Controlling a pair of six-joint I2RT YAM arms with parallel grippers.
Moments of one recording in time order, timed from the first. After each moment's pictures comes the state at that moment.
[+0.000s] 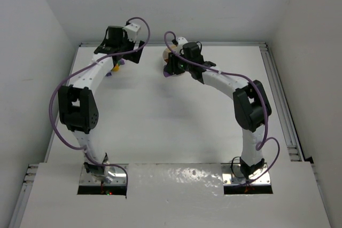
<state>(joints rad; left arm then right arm) -0.15 1.84 1.62 -0.39 0.08 0.26 0.51 2.00 1.49 0.01 -0.23 0.23</state>
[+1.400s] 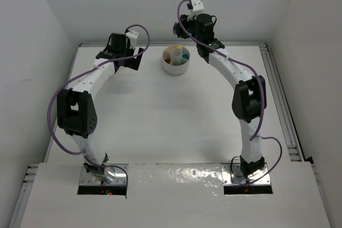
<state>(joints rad) -0.18 1.79 1.52 -0.43 -0.08 0.21 0.39 2.13 1.90 0.12 -0.09 0.16</state>
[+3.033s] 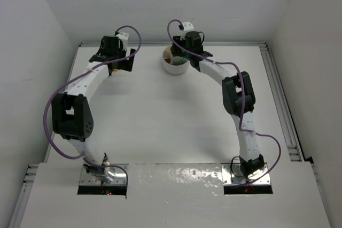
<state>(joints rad) -0.12 1.72 1.42 -0.41 -0.13 0.16 0.40 2.33 1.87 0.13 -0.03 0.14</state>
